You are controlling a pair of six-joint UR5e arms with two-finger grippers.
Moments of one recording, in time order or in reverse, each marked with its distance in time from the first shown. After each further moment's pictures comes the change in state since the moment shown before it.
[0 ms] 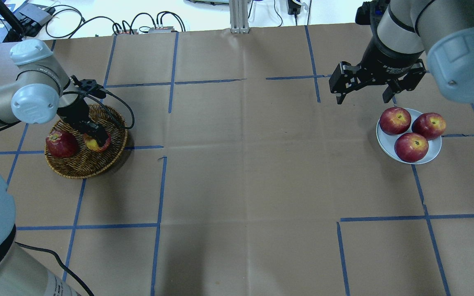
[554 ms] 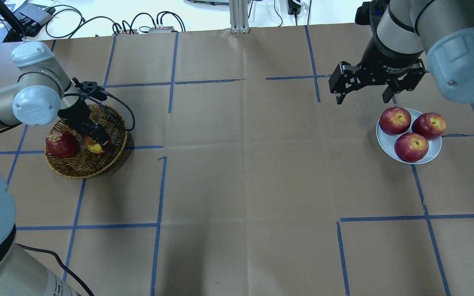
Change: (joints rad) left arm 0.004 -0.007 -0.014 0.000 0.003 0.014; right arm 0.001 0.000 0.000 0.000 0.000 0.000
